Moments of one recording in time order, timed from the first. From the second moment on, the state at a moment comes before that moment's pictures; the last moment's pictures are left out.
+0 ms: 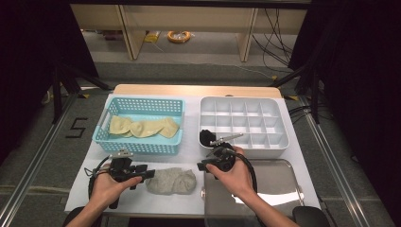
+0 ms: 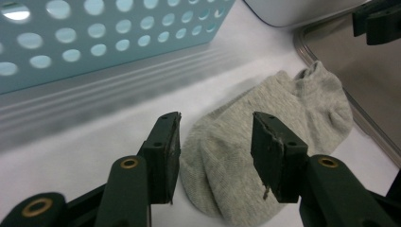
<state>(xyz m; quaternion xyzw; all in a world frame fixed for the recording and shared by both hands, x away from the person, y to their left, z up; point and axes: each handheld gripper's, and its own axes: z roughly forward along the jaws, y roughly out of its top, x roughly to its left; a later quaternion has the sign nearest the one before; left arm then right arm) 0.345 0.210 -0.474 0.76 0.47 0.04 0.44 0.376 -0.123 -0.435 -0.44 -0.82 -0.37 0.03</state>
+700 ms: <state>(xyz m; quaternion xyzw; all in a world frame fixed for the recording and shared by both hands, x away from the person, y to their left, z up) 0.346 0.208 -0.485 0.77 0.49 0.02 0.40 0.373 -0.126 -0.429 -0.44 -0.82 -0.38 0.03</state>
